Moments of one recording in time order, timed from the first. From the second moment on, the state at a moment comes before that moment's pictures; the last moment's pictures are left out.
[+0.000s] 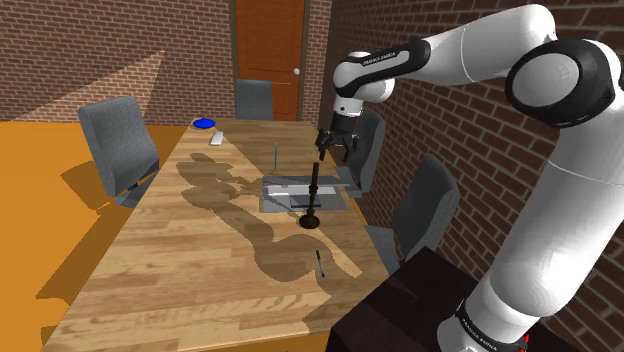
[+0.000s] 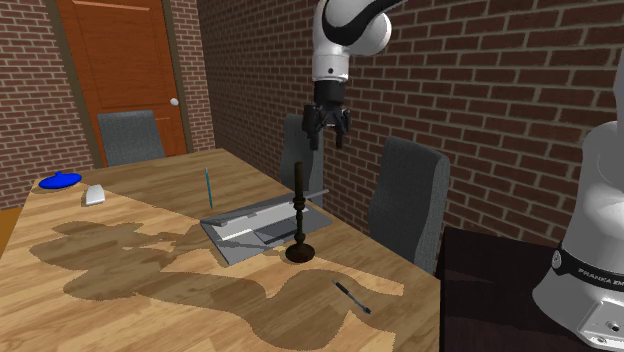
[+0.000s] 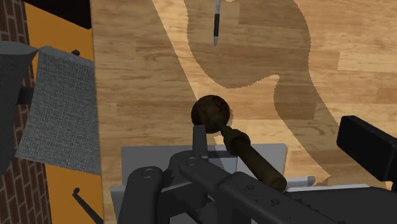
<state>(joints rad) -0.04 0.11 -0.05 -1.90 0.22 1.92 0.21</state>
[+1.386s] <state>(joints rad) -0.10 0.67 -0.04 -1.49 0.37 1.91 0.22</state>
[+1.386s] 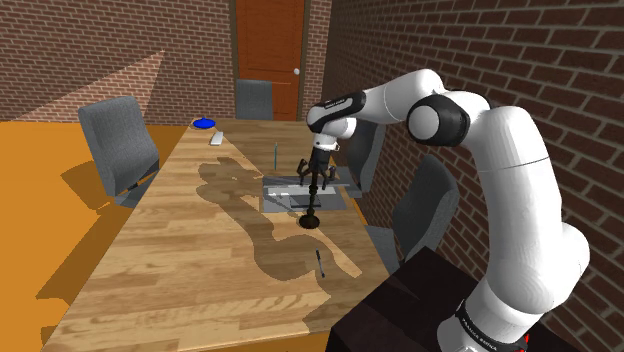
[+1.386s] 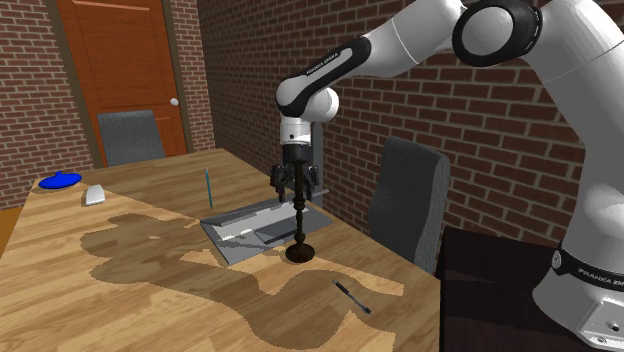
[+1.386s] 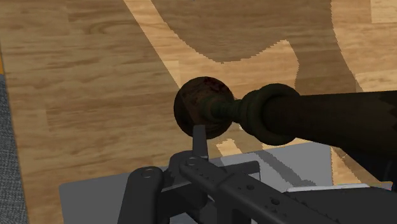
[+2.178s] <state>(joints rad) -0.10 0.66 -0.04 -1.49 0.37 1.91 0.22</state>
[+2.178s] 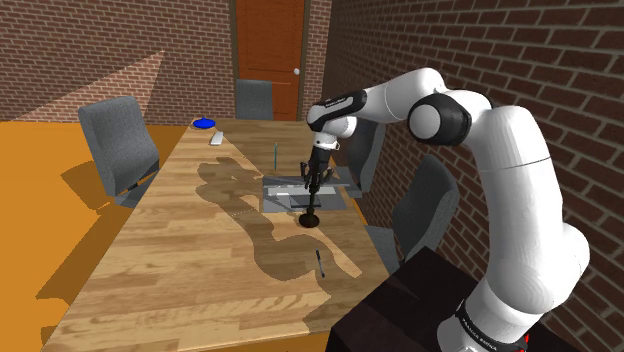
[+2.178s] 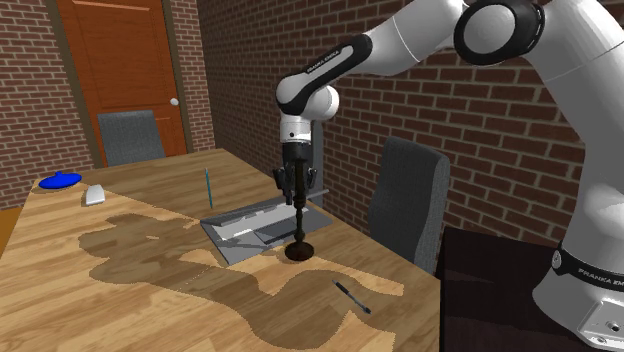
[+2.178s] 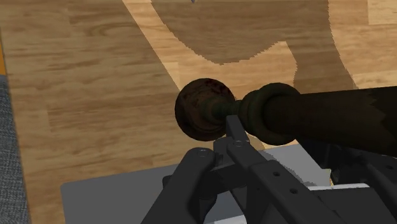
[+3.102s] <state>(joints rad) -0.10 0.59 -0.04 -1.44 0.35 1.78 0.26</state>
